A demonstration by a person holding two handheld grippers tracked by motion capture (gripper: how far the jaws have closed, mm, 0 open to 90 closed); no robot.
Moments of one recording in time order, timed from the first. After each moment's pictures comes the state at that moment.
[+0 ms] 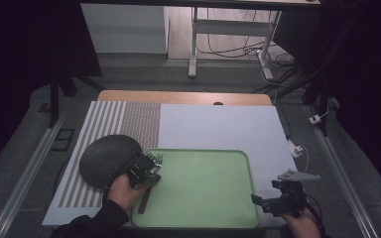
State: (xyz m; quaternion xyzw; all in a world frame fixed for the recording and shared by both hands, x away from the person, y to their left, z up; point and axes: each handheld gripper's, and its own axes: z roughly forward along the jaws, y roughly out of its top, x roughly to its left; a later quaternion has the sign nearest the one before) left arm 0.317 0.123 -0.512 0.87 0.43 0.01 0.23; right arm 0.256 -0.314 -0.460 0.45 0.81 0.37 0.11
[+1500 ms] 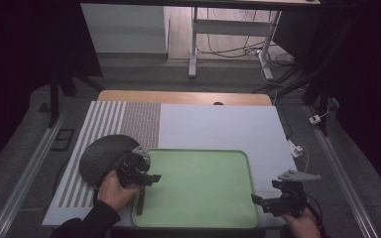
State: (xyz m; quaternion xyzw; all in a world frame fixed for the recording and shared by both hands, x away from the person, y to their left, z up) left arm 0.305 0.146 -0.490 0.85 0.42 0.03 0.31; right arm 0.256 -0.314 -0.459 0.45 0.80 0.37 0.11
